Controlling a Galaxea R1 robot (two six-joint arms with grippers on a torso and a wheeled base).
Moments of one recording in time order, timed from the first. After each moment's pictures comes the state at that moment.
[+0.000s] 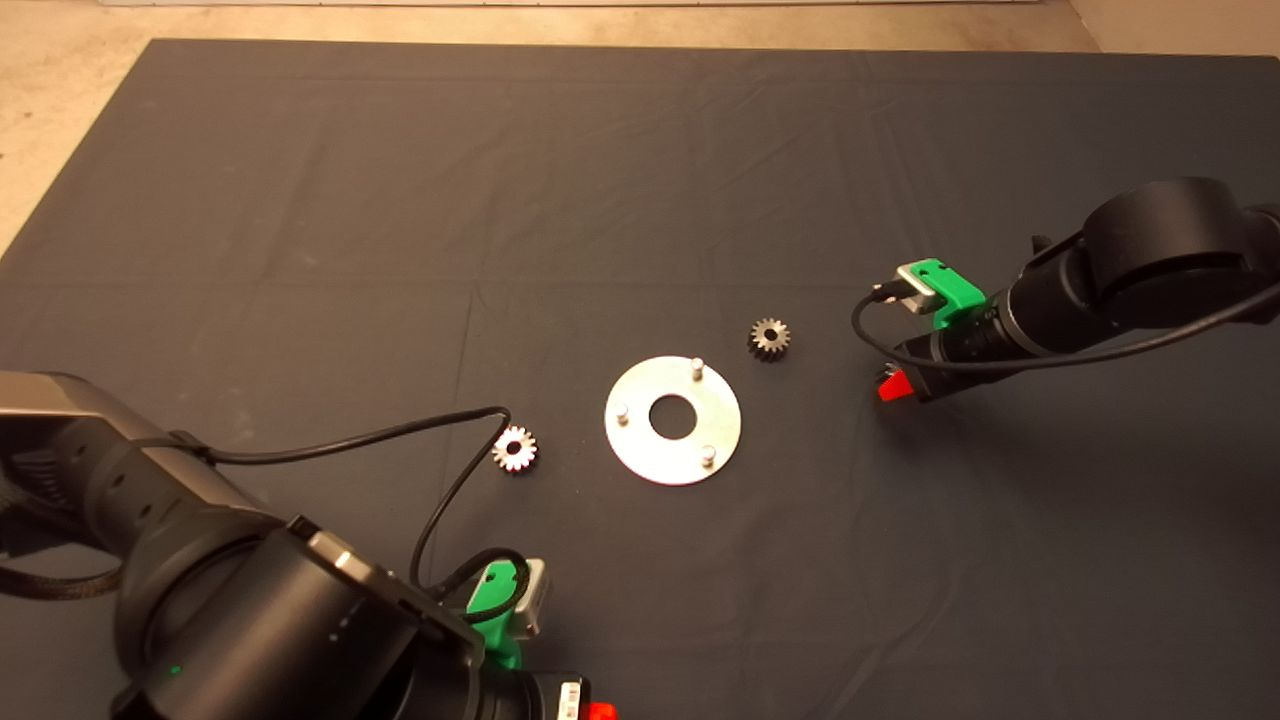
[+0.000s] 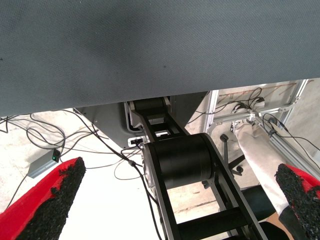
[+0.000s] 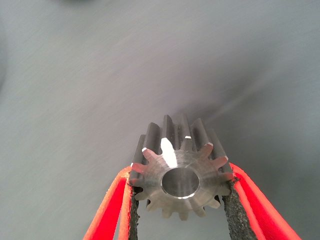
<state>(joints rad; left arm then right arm) -0.10 2.52 -0.35 0.47 1.53 -2.08 0.33 2.27 -0.88 -0.39 -1.35 1.09</state>
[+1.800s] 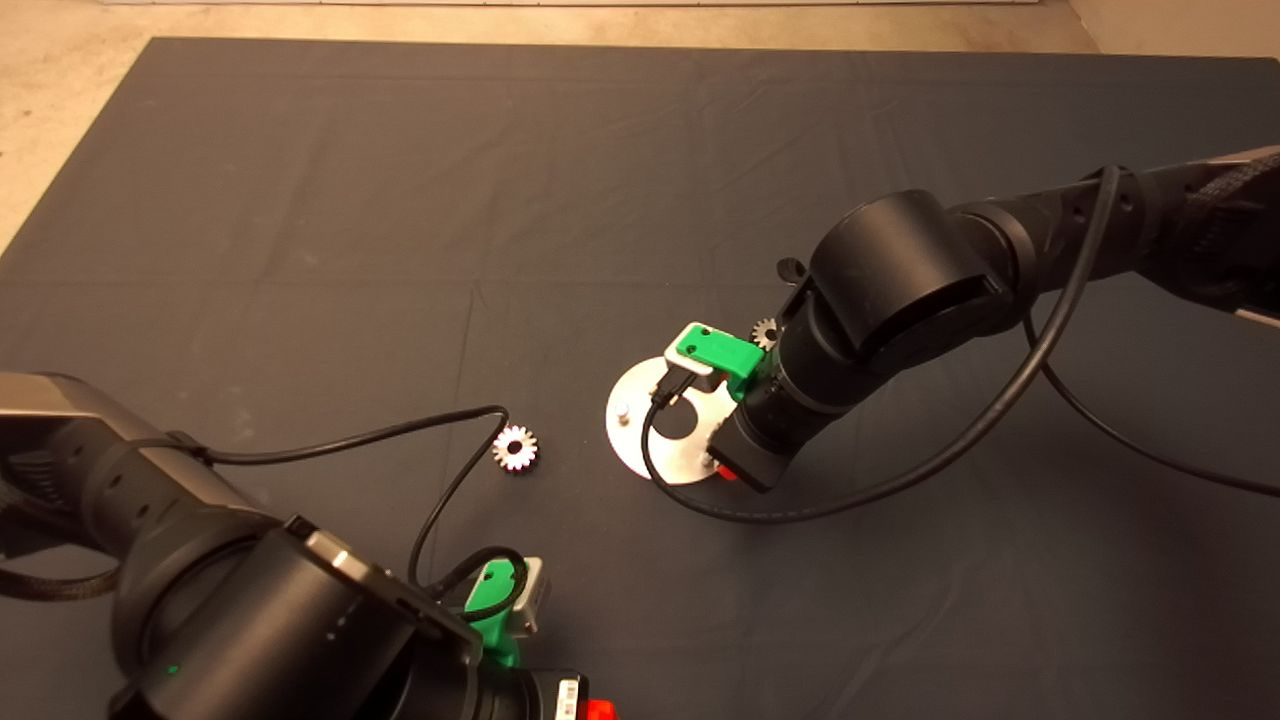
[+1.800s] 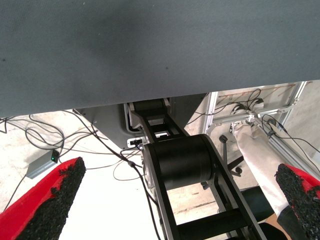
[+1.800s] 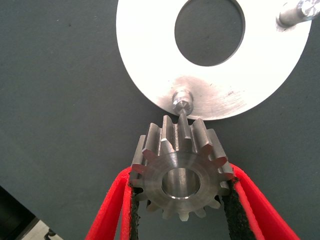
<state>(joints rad) -0.10 2.52 -0.35 0.48 1.53 -2.08 0.37 2.75 -0.90 -0.30 -1.53 0.98</state>
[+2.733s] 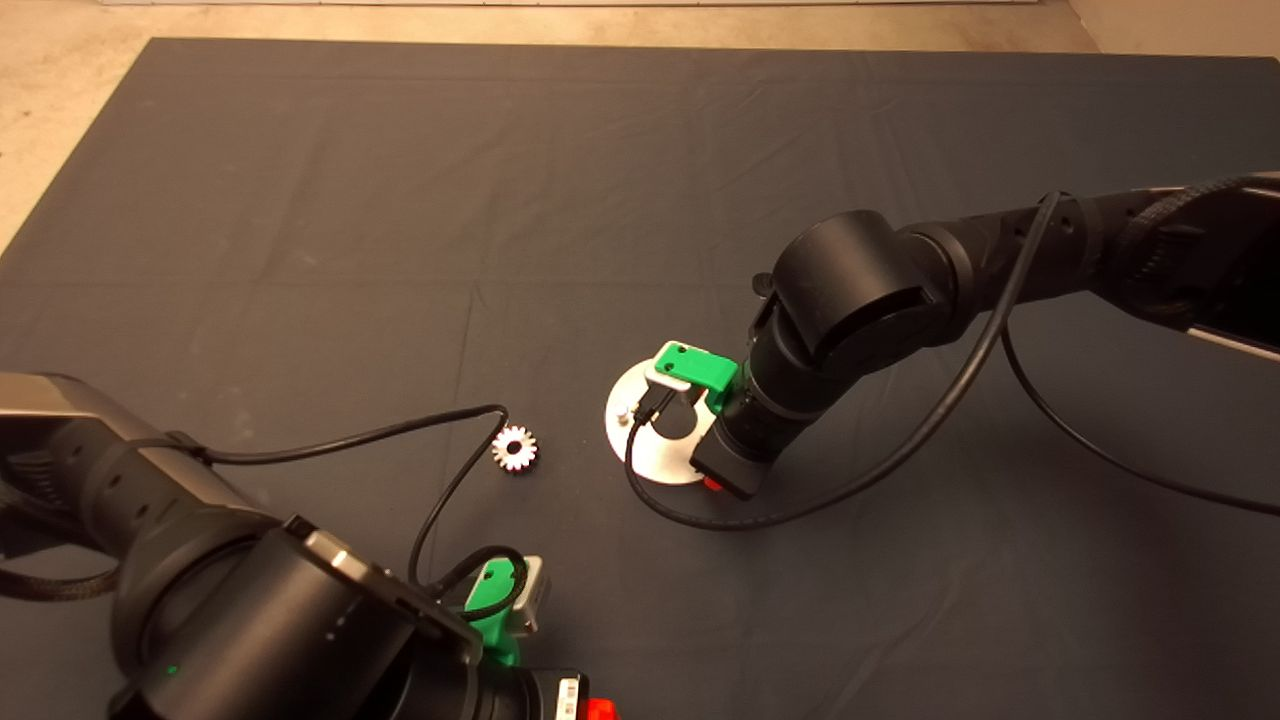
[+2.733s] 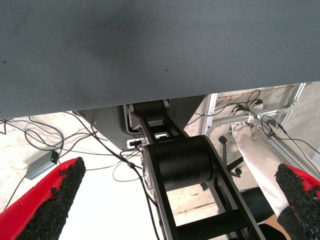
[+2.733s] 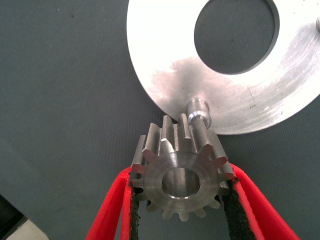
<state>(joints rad) -0.10 2.52 -0.35 0.48 1.53 -2.08 0.32 2.79 -0.97 -0.30 -1.53 0.89</state>
